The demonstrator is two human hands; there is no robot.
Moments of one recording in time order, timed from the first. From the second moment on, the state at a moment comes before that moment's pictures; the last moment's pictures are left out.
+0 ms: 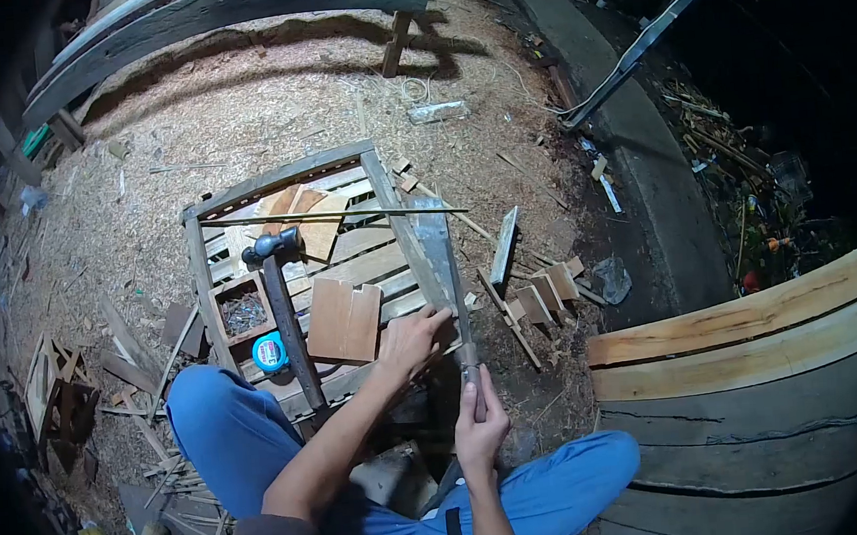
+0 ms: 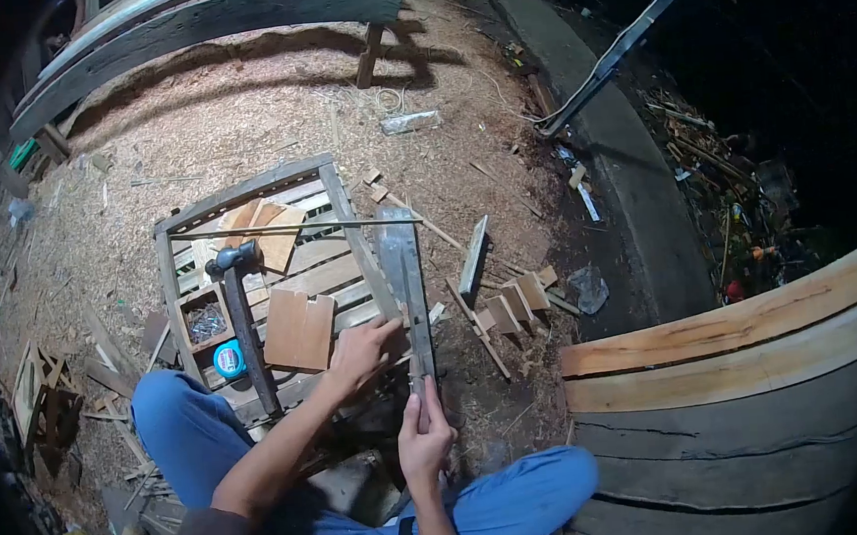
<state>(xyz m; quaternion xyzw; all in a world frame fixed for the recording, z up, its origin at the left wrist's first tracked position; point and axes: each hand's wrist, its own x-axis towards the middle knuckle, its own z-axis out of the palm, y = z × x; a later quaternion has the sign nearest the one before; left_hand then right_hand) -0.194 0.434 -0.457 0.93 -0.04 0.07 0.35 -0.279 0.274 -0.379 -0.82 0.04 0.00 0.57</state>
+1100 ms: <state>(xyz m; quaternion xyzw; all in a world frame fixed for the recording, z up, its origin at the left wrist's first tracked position) -0.197 0.430 -0.461 0.91 -0.01 0.11 0.41 -0.273 0.229 -0.429 -0.80 -0.01 -0.03 0.60</state>
